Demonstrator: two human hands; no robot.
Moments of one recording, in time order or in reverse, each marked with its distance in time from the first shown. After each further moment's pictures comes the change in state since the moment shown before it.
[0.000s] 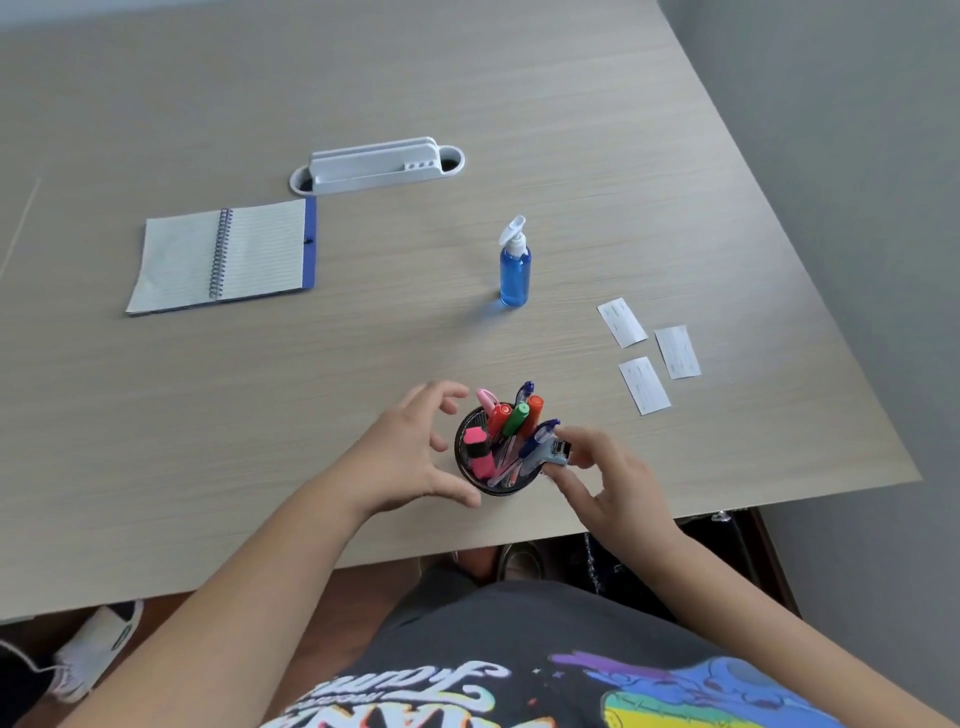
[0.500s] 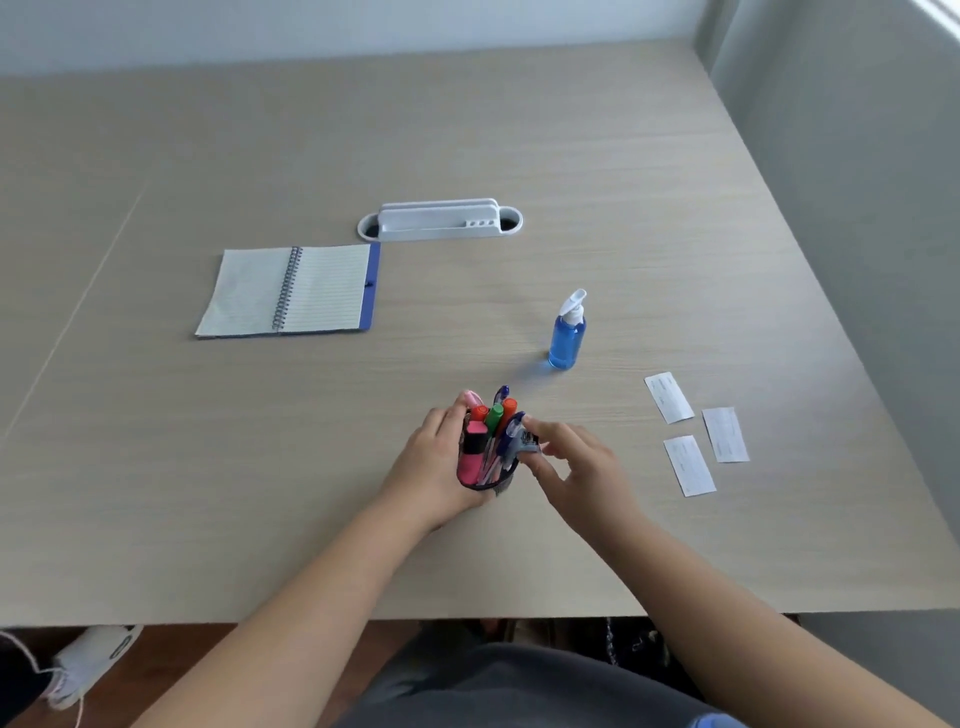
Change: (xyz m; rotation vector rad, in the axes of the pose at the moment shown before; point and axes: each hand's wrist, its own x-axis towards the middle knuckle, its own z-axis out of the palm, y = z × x) left_hand 0.034 -0.032 -0.005 0.078 0.312 -0.020; right_hand 0.088 -0.010 0.055 0.033 -0.047 -0.060
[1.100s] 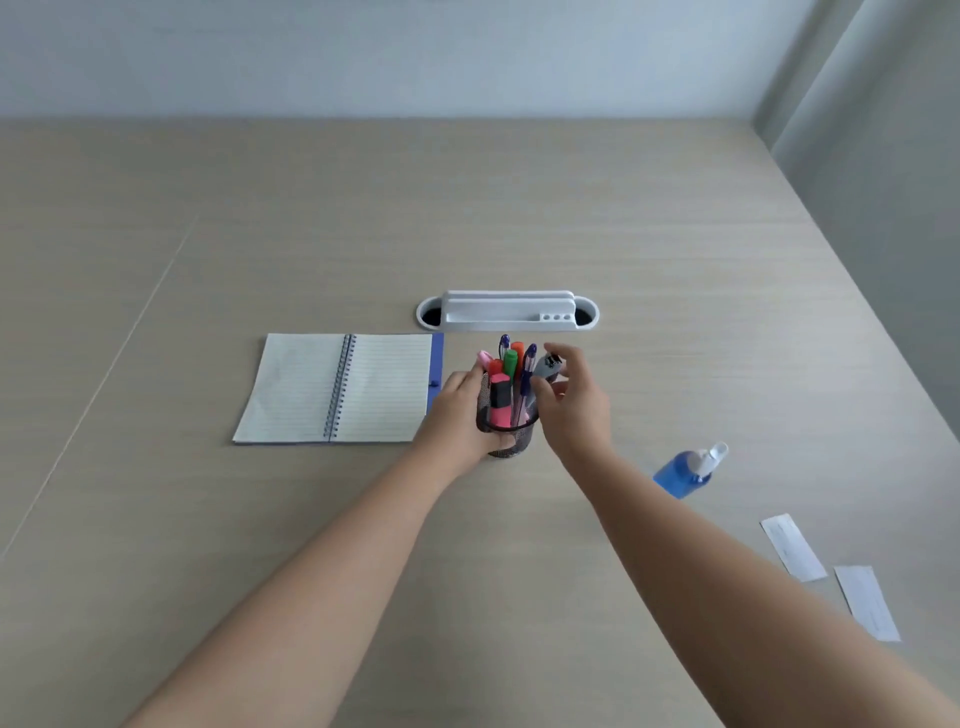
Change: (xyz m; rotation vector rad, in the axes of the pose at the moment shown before) left_hand 0.199 -0.080 -0.107 -0.123 0.070 -0.016; right_hand 0.251 -0.019 0.117 0.169 0.062 0.520
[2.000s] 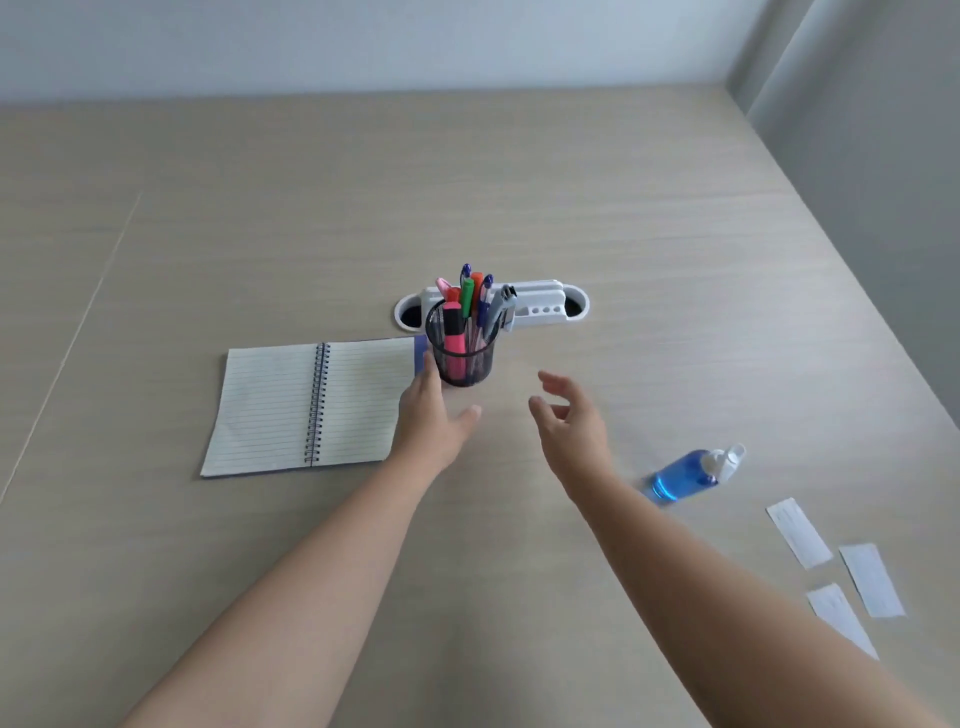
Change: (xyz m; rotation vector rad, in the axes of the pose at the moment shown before) left_hand 0.040 -0.040 0.003 -0.029 0.080 -0.127; right_hand -0.002 0.018 0.016 0.131 0.012 0.256
